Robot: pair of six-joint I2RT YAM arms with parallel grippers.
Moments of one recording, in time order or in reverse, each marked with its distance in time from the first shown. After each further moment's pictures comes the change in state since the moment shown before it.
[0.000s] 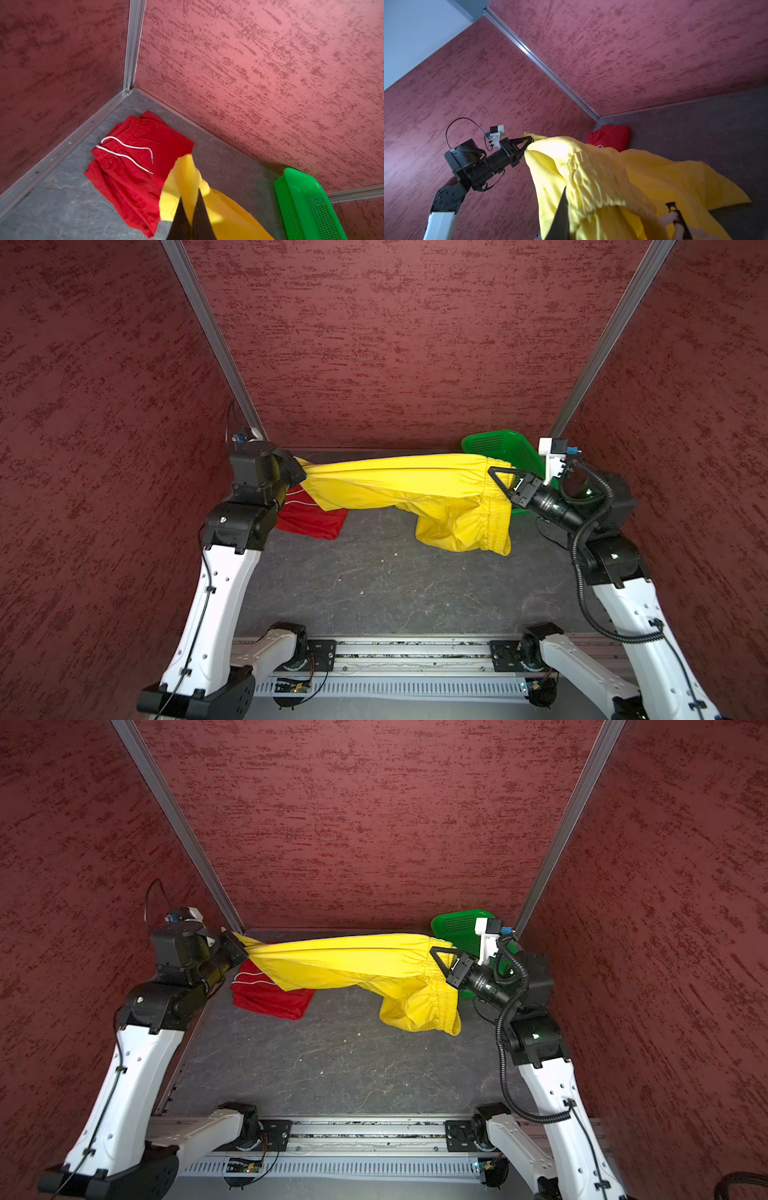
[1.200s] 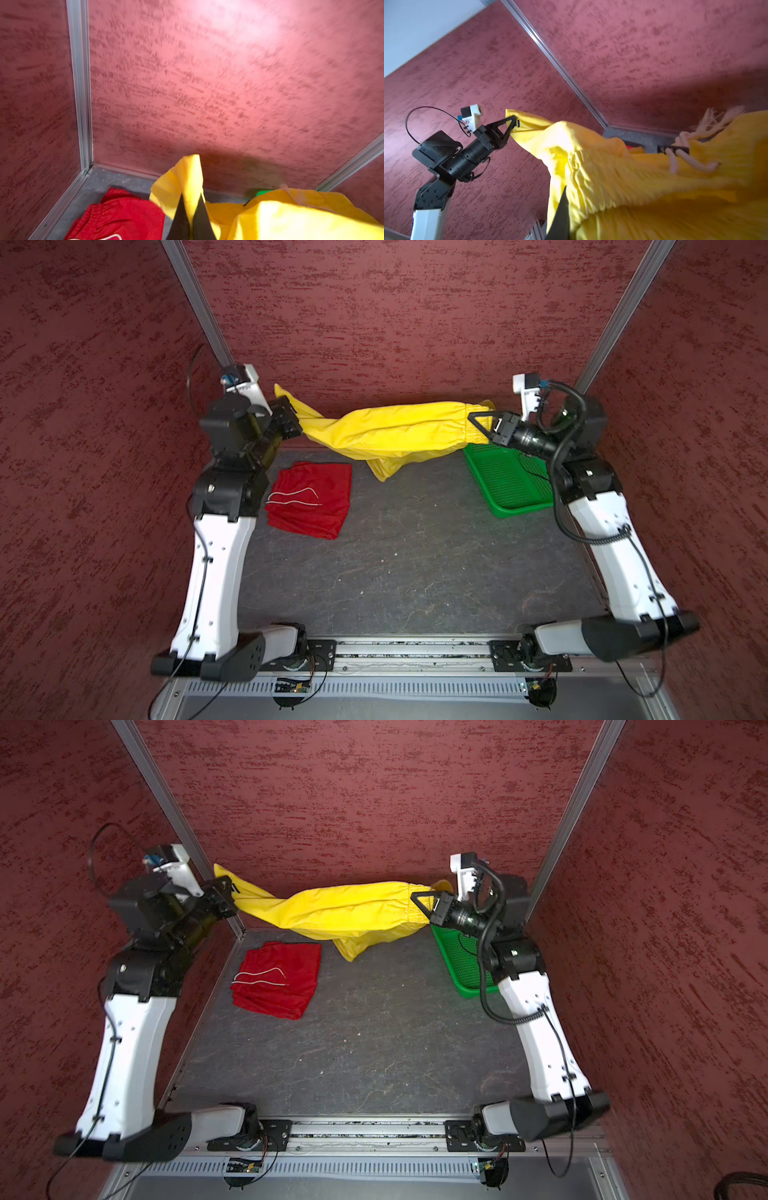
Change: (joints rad) left arm 0.044 0.109 0.219 0.256 0.210 0.193; right arm -0.003 0.389 0.390 0.010 -0.127 -0.120
